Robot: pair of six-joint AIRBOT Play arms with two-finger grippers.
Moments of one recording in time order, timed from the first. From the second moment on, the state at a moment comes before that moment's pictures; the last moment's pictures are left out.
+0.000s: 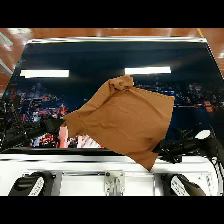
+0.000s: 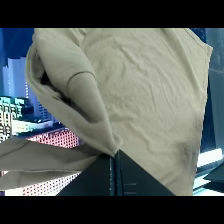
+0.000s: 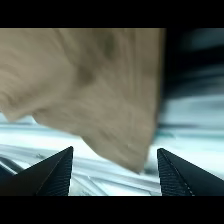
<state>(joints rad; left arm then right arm) 0.09 -0.51 0.52 0.69 -0.99 -1.32 -0.41 -1.03 0.37 -1.06 1.39 1.42</state>
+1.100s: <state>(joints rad) 0.10 -0.51 0.52 0.69 -0.95 -1.32 -0.24 -1.24 0.39 -0.93 1.15 1.40</state>
